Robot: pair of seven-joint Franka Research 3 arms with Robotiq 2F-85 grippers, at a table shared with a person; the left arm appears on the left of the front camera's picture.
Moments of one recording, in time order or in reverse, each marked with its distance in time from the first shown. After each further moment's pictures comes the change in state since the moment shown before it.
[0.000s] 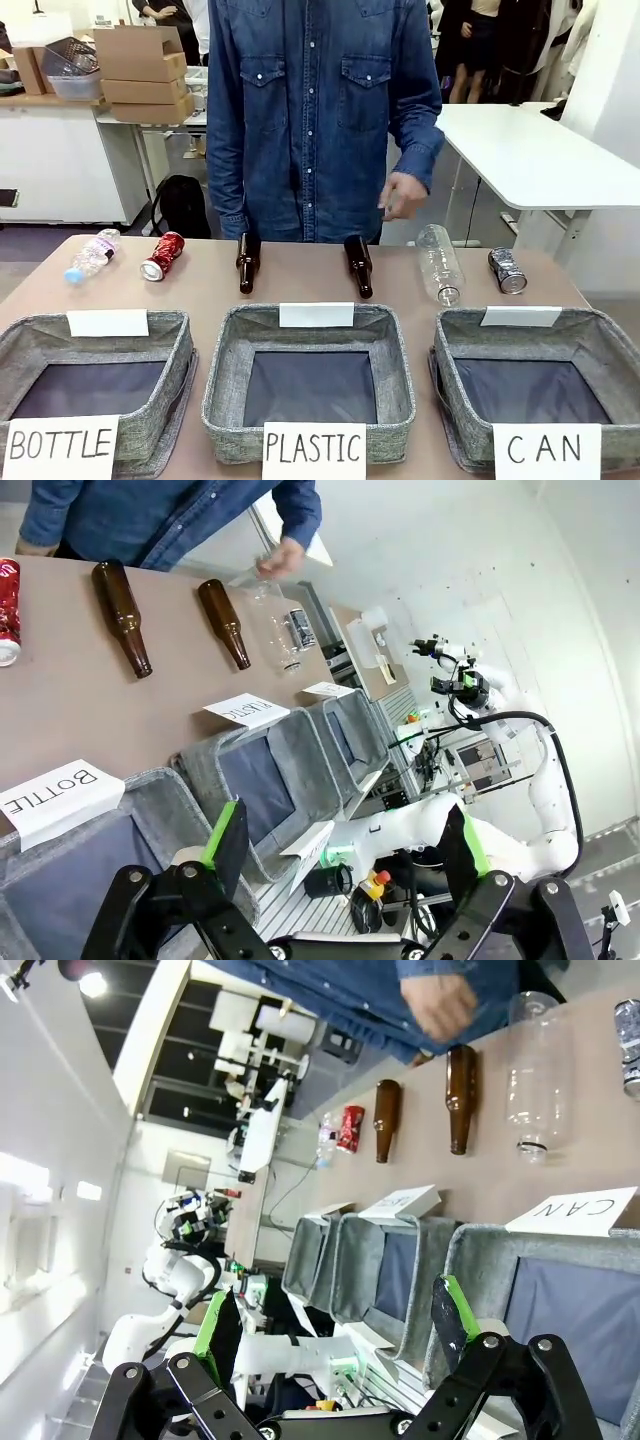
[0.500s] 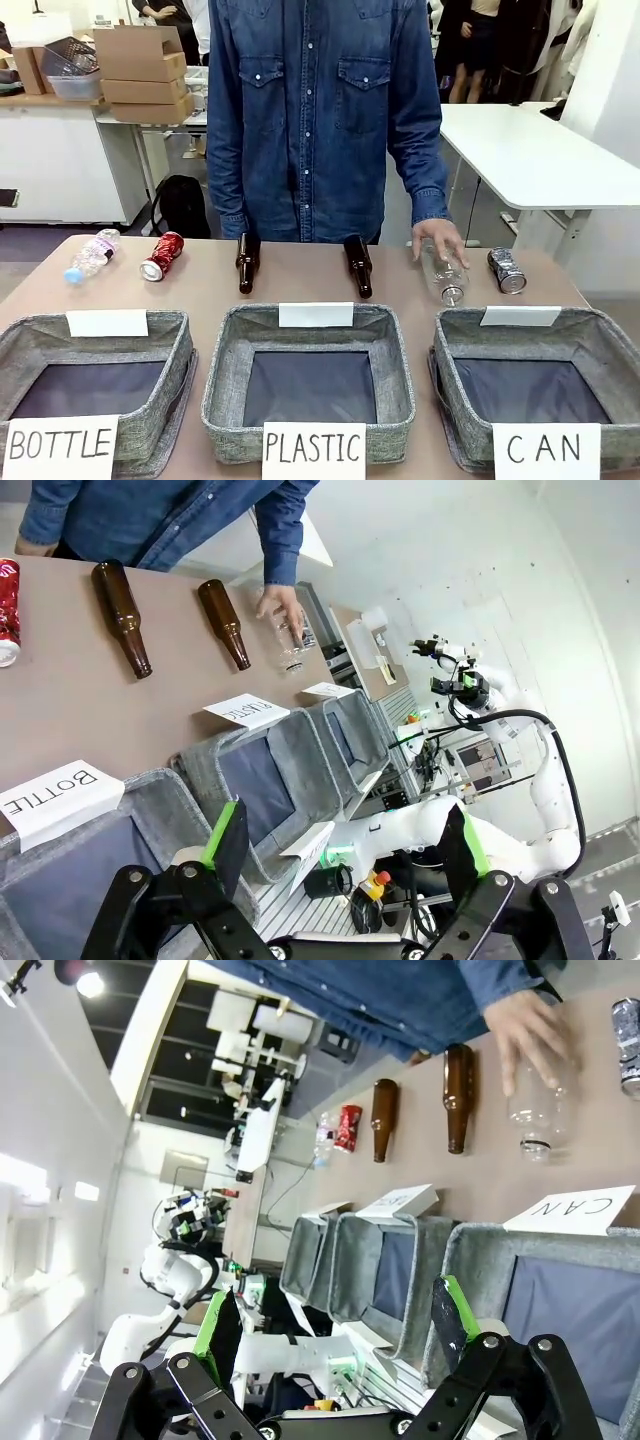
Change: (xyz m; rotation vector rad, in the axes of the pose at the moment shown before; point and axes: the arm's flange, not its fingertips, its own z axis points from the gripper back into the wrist) left arm 0.000 0.000 -0.001 0.000 0.001 0.000; right arm 0.000 0.000 0.000 -0.006 0.002 0.000
